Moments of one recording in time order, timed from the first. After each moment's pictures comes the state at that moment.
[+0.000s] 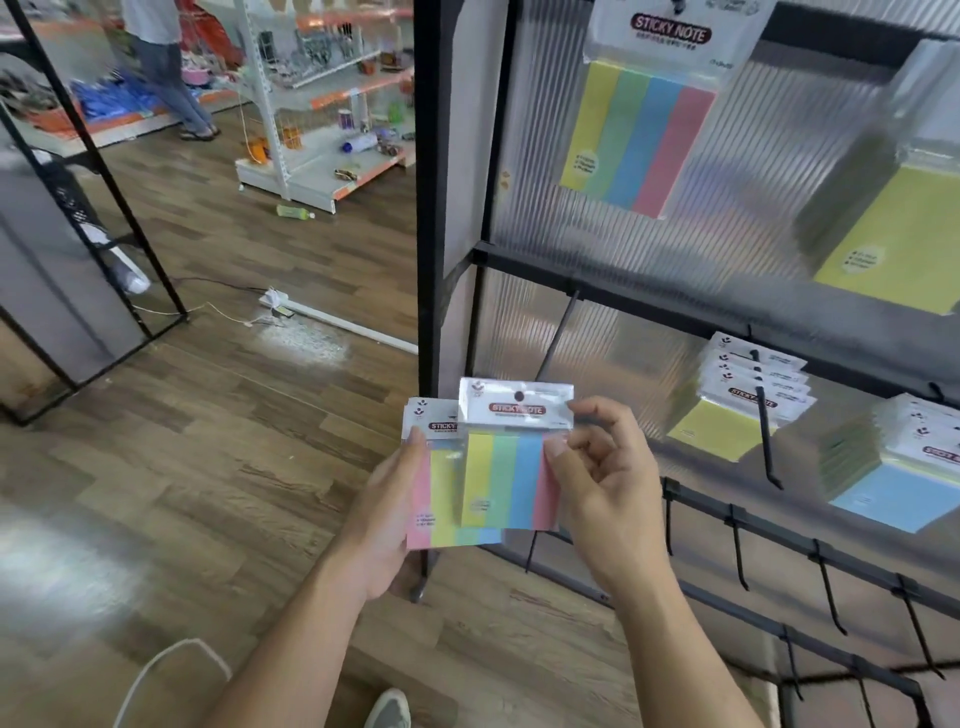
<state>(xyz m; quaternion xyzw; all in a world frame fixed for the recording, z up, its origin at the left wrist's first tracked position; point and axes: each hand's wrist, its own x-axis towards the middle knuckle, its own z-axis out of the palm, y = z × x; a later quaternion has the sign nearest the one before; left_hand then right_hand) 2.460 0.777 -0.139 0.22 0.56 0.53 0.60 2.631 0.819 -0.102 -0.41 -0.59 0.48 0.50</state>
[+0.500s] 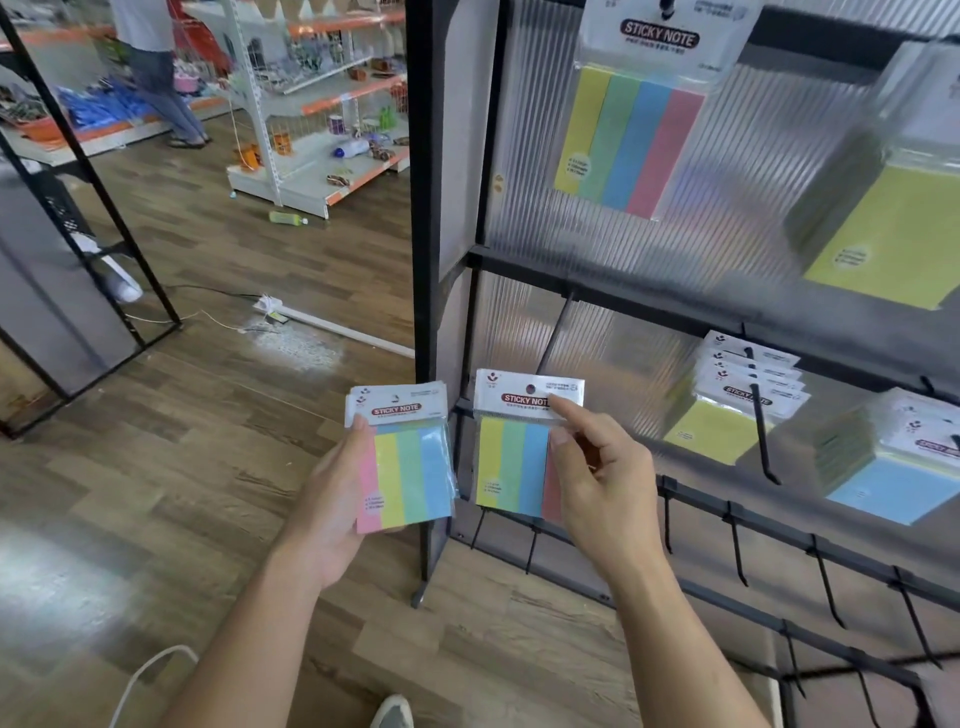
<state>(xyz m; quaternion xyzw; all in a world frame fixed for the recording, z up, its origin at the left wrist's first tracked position) 2.423 0.772 -0.135 0.19 0.58 0.57 0.55 2.627 0.825 -0.102 -0.49 -0.65 0.37 0.46</state>
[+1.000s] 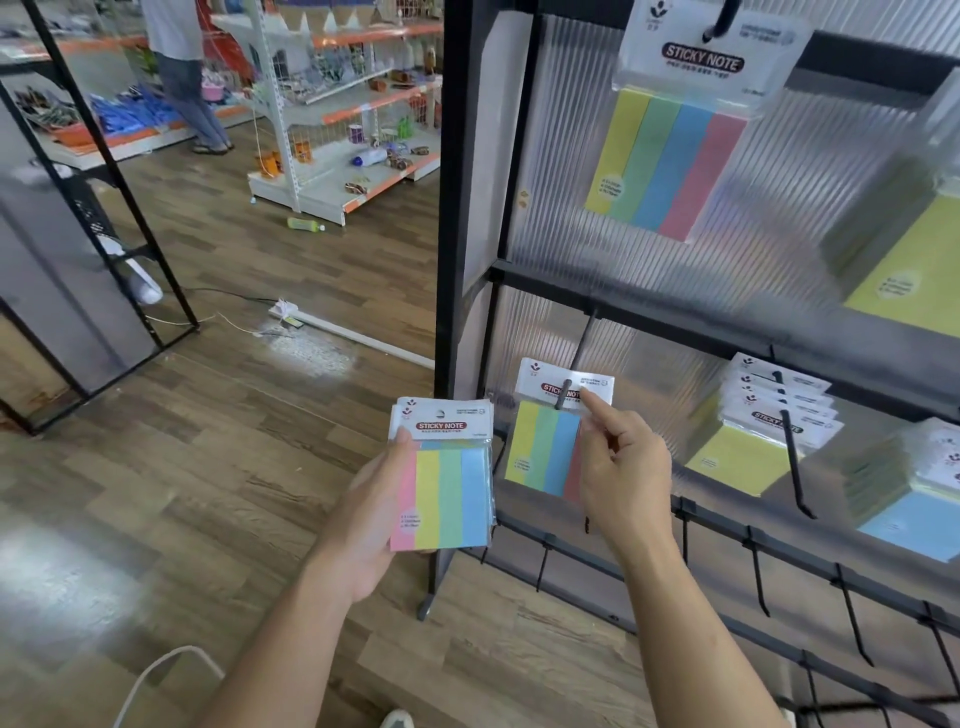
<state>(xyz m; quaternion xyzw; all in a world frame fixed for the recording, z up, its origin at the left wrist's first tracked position) 2.428 0.778 -0.133 0.22 0.57 0.54 0.58 2.618 0.862 -0.107 -0.56 -0.64 0.31 0.42</state>
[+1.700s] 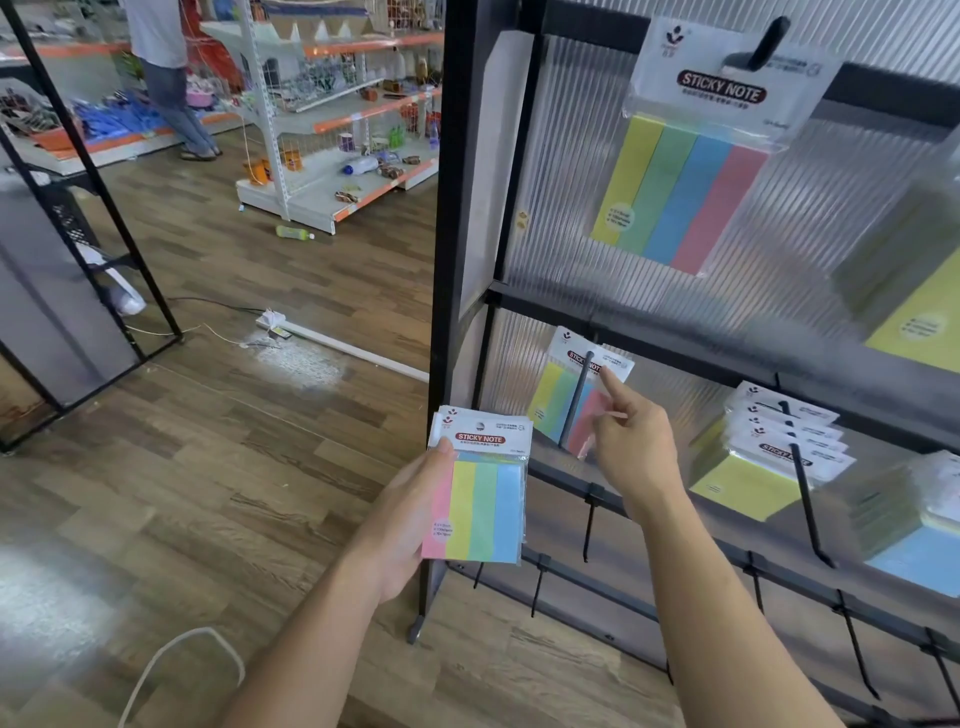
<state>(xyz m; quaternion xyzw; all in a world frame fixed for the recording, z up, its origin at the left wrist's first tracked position) 2.436 0.822 -0.133 0.25 0.55 0.50 0.61 2.617 0.930 -0.100 -0.61 -0.61 0.36 0.35</state>
